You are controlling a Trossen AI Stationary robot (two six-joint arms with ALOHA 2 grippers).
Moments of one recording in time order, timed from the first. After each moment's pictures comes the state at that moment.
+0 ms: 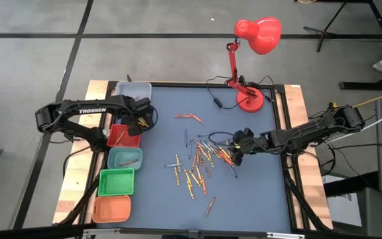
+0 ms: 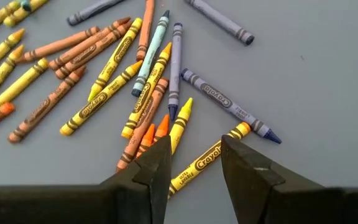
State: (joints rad) left arm 0.48 1.28 0.73 -0.97 -0.36 0.05; right arm 0.19 1.22 0.46 -0.13 0.29 0.65
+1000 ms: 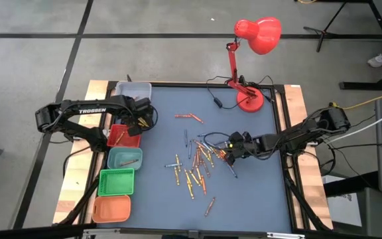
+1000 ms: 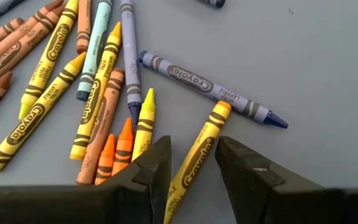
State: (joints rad) left arm 0.48 1.28 0.73 -0.97 -0.36 0.05; right arm 0.19 1.47 0.46 -0.01 0.37 0.83
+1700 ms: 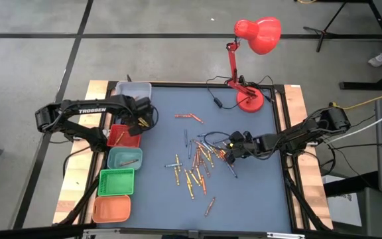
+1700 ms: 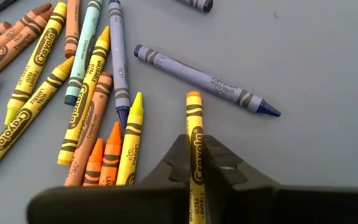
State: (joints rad) left arm 0.48 1.28 0.75 -0.97 -0.34 0.05; right arm 0.19 1.48 0.46 -0.02 0.38 0.83
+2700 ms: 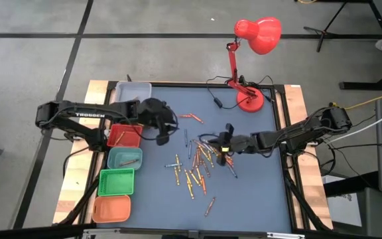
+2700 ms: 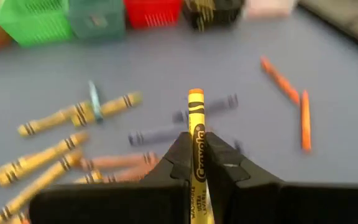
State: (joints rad) left arm 0.17 1.28 0.87 -0.24 0.05 -0.02; right arm 0.19 1.43 0.61 0.33 0.37 0.22
